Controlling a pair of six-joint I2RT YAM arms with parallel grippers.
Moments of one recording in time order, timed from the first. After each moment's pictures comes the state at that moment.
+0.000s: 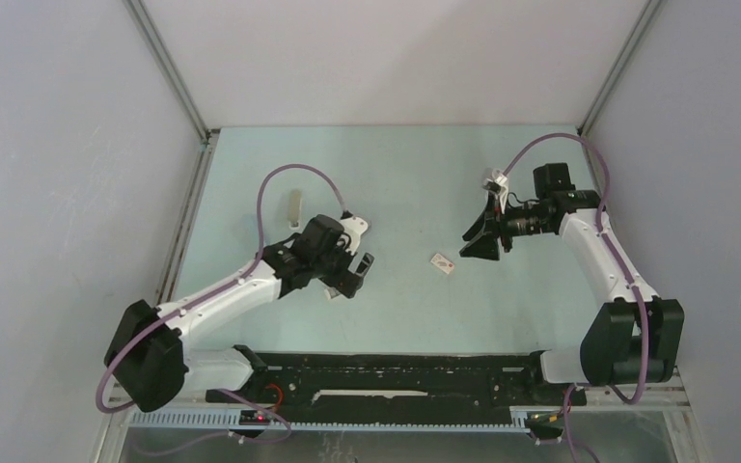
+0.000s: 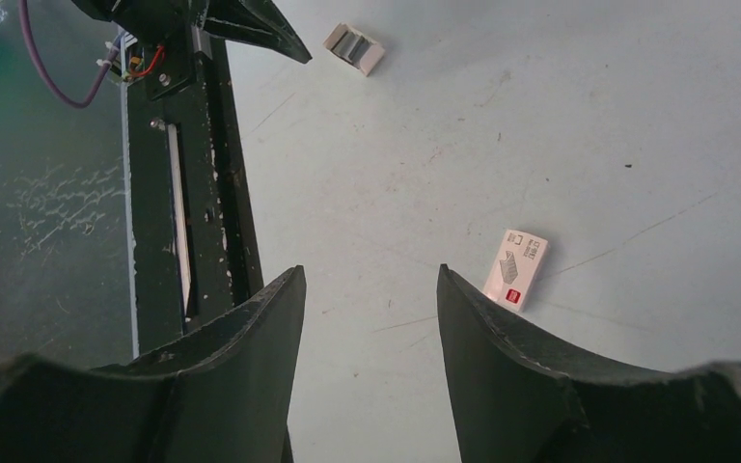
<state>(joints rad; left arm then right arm) -0.70 1.22 0.78 -0.42 0.01 -0.05 0.04 1.37 1.13 -0.94 -1.15 -0.79</state>
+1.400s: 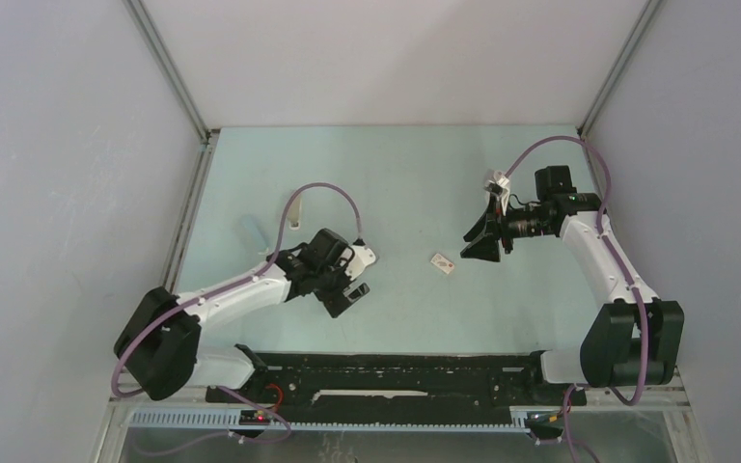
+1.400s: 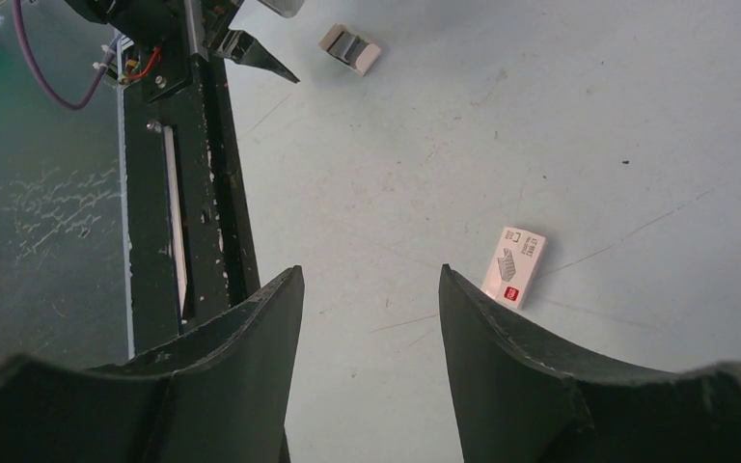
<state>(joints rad) -0.71 1.29 0.72 -0.47 0.03 0.27 0.02 1.36 1.10 -0.91 -1.16 -0.79</state>
